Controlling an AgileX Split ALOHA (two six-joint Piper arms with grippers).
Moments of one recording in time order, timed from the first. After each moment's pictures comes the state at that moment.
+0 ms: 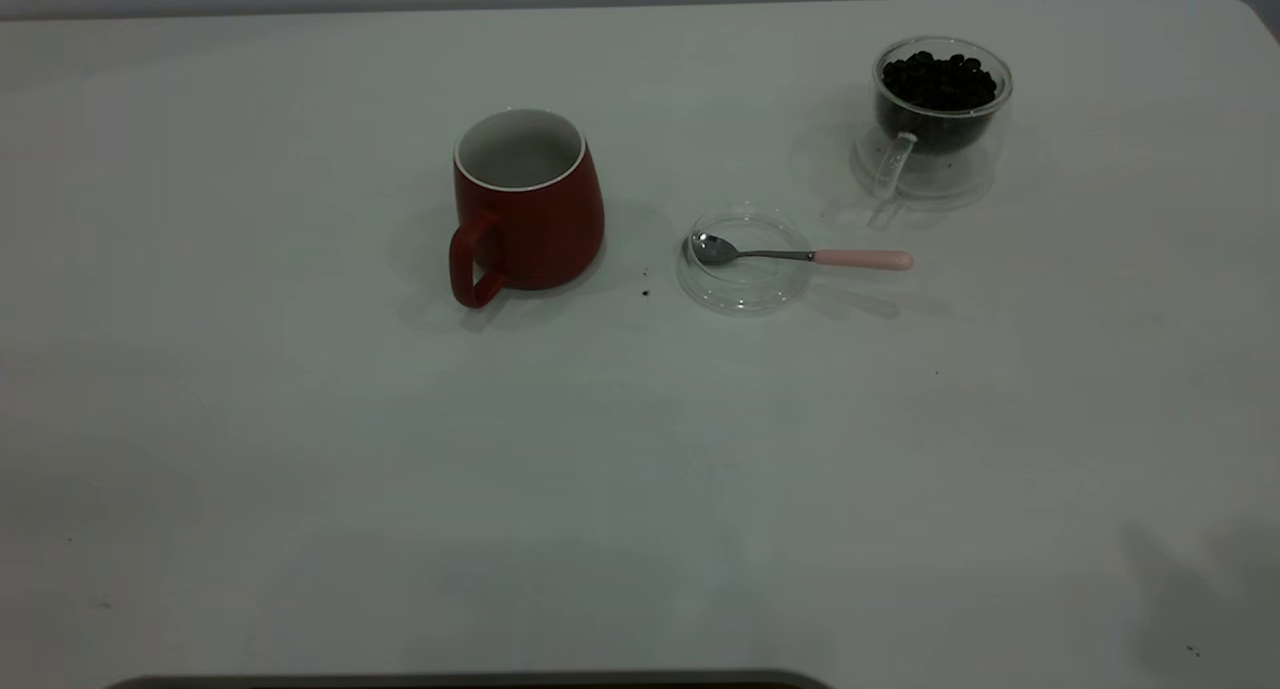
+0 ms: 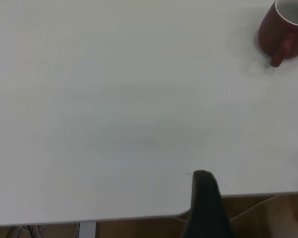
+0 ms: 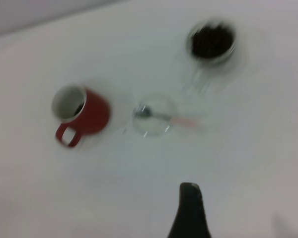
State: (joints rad) left arm -0.04 -0.02 -0.49 -0.01 1.13 0.00; right arm -0.05 0.80 -0.69 0.49 0.80 -0.09
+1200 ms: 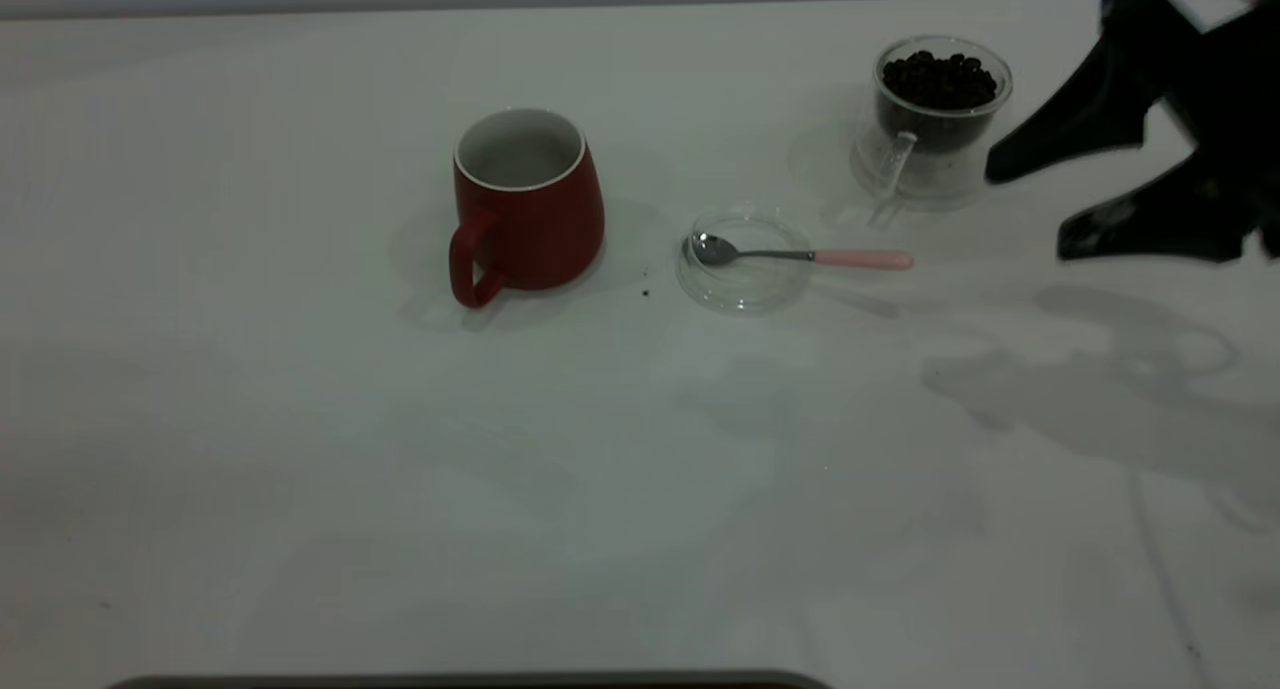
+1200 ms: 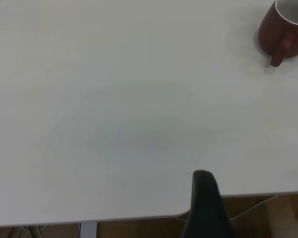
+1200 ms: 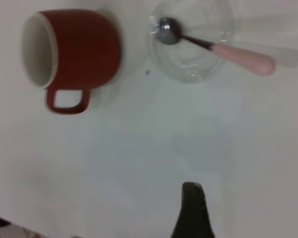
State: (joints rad) left arm -0.04 -0.02 -0.49 -0.01 1.13 0.01; right arm -0.05 1.99 -0.70 1.58 0.65 -1.19
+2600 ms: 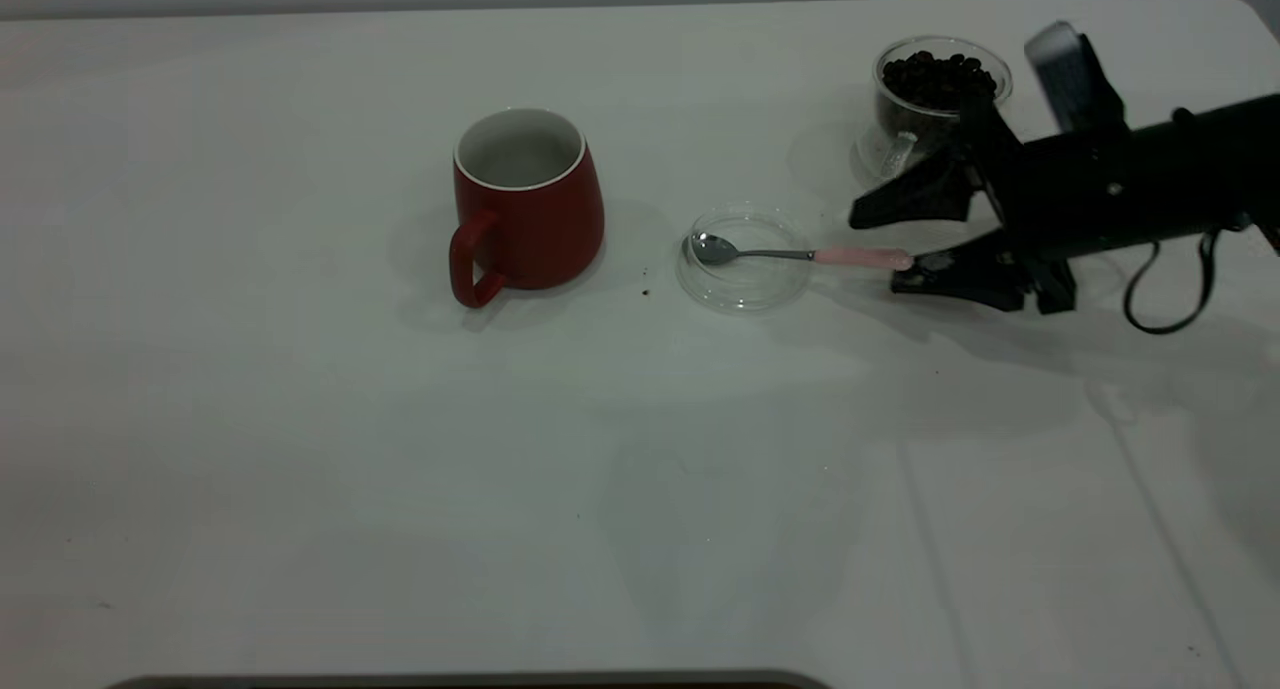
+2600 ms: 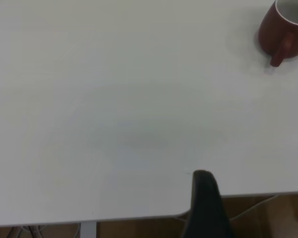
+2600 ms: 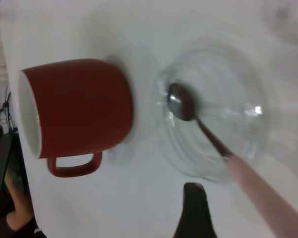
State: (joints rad) left arm -0.04 -0.02 -0.49 -0.01 1.13 0.00; right arm 0.00 2.51 -1.09 1.80 0.88 -1.40
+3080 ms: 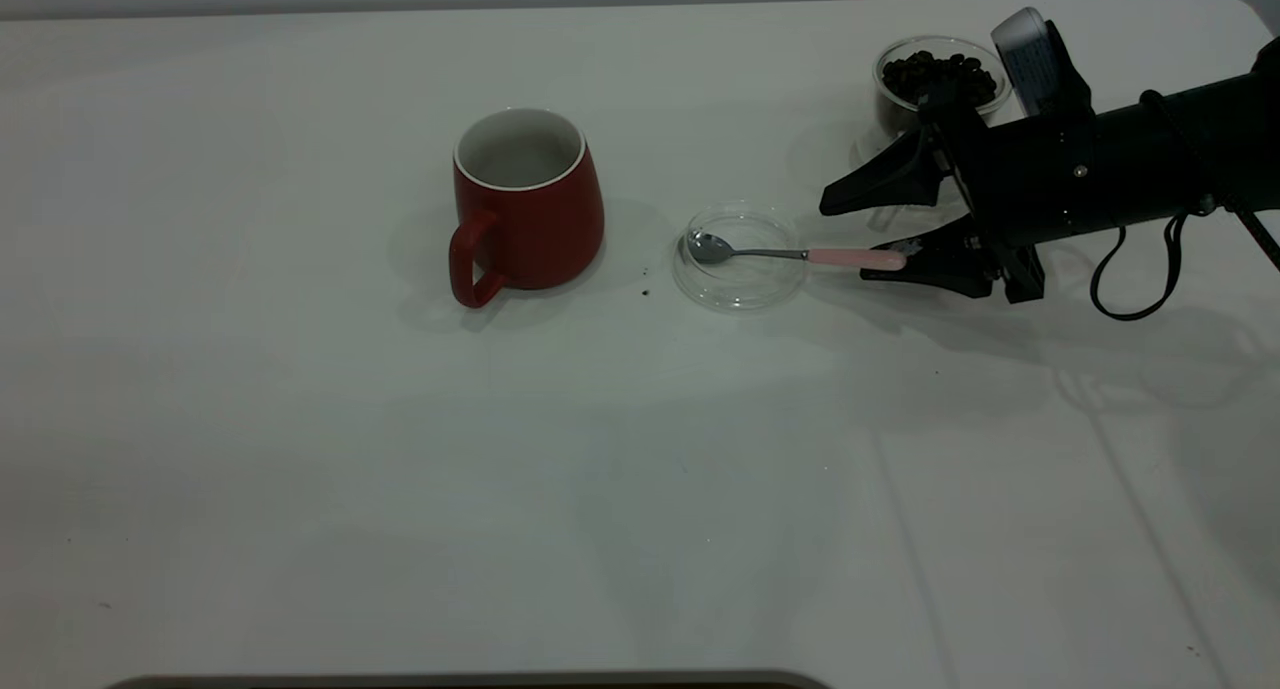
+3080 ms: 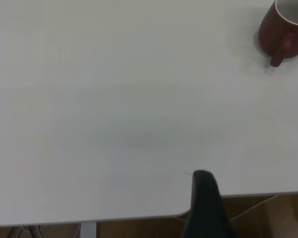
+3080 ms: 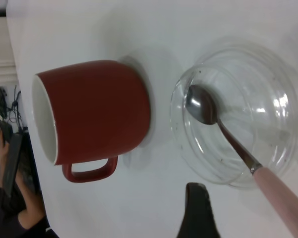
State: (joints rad) left arm -0.04 -0.02 -0.49 -0.01 1.13 0.00; right arm 0.03 2.51 -1.12 1.80 0.87 -1.32
